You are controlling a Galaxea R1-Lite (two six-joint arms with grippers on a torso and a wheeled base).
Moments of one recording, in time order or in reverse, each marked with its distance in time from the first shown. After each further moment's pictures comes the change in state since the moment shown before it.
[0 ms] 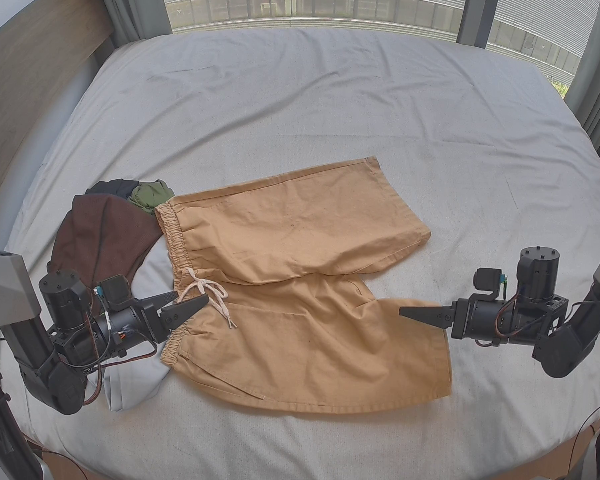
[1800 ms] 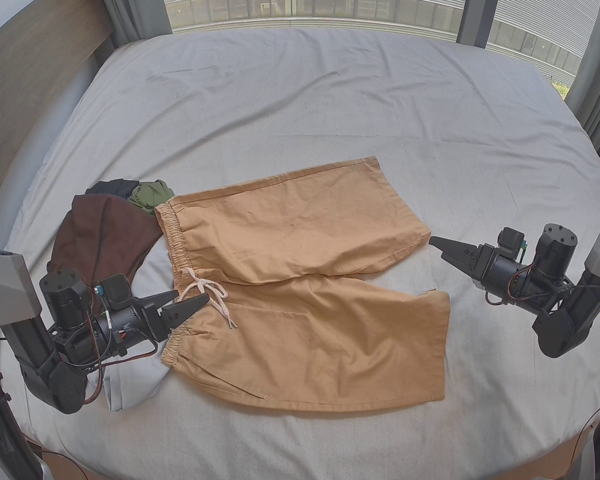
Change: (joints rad) left arm -0.001 0.003 -0.007 0.000 0.000 0.000; right arm -0.140 0.102 -0.110 -0.332 0.005 0.276
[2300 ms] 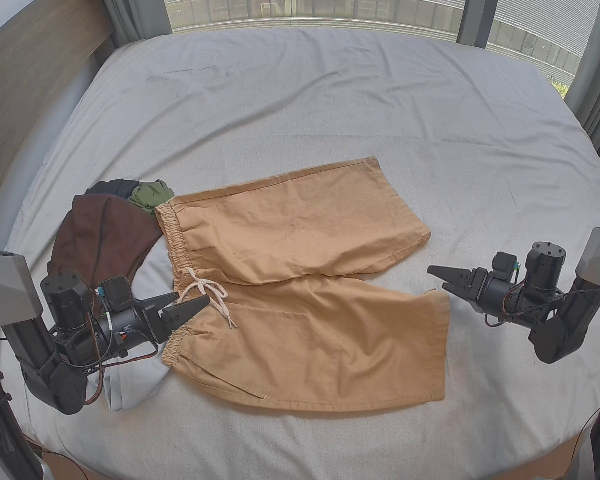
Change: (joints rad) left arm -0.001 0.006 0.003 0.000 0.000 0.000; right arm -0.034 0.076 0.019 0.096 0.001 -0.035
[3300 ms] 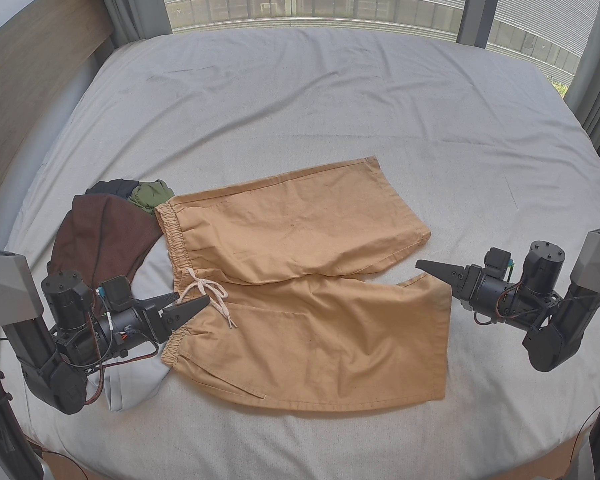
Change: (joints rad) left arm 0.001 0.005 -0.003 -0.001 0.000 0.000; right arm 0.078 -0.013 0.034 -0.141 0.007 0.076
